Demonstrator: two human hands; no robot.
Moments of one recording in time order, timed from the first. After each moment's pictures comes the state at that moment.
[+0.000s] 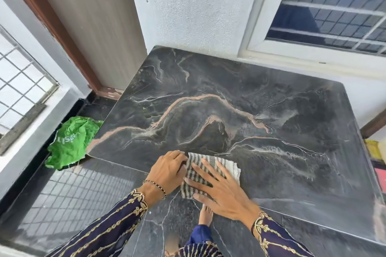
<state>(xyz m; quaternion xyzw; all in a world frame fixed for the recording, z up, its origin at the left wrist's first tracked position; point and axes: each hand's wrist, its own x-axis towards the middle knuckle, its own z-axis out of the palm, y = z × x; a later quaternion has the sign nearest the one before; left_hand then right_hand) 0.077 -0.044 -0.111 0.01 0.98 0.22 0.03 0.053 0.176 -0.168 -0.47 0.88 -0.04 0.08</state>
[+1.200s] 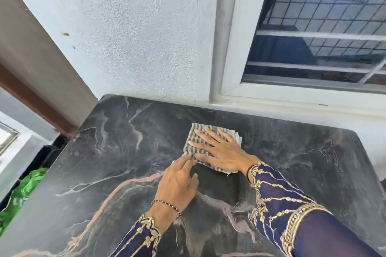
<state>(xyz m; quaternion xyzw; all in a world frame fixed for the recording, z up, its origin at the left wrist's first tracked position) -0.227 0.048 -0.123 -0.02 0.97 0.25 0.00 -0.371 0.206 -0.164 -0.41 0.90 -0.06 0.17</state>
